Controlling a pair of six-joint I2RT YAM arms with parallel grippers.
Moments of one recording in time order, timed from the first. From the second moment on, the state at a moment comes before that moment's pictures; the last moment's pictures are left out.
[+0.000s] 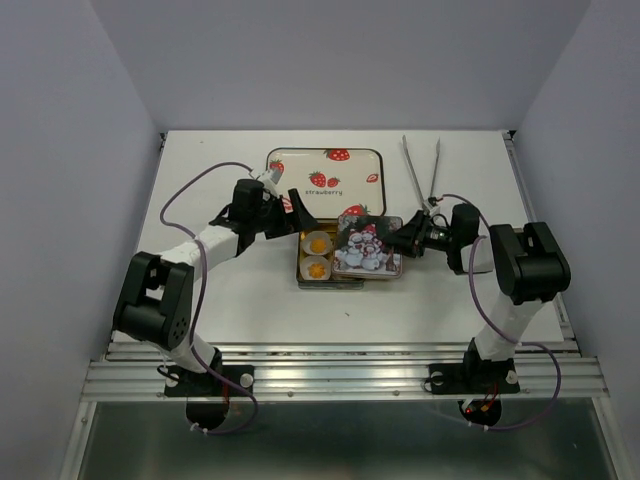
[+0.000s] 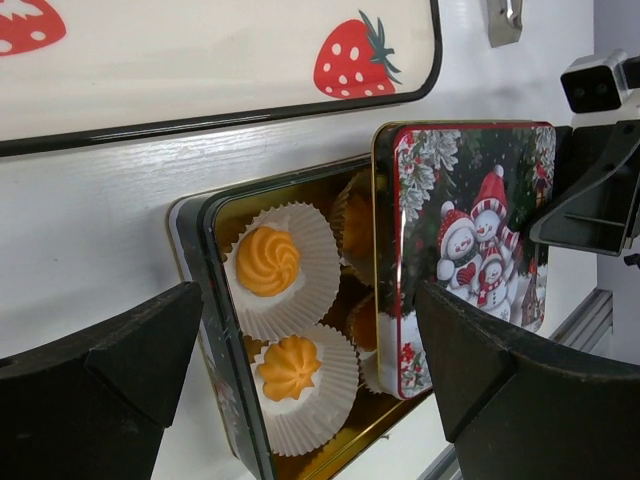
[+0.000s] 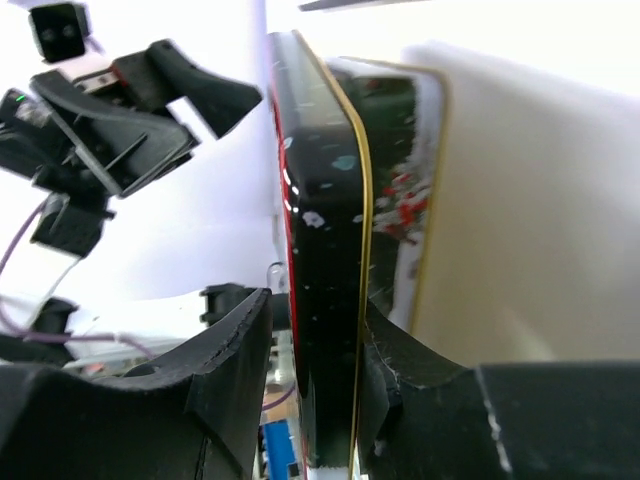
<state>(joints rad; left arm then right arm) -0.34 1.55 0.87 0.07 0.41 -0.58 0.05 1.84 0.59 0.88 -1.09 1.10</state>
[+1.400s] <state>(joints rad) -0.38 1.58 0.85 0.07 0.41 -0.59 0.21 1.81 0.77 0.43 -0.94 0.84</state>
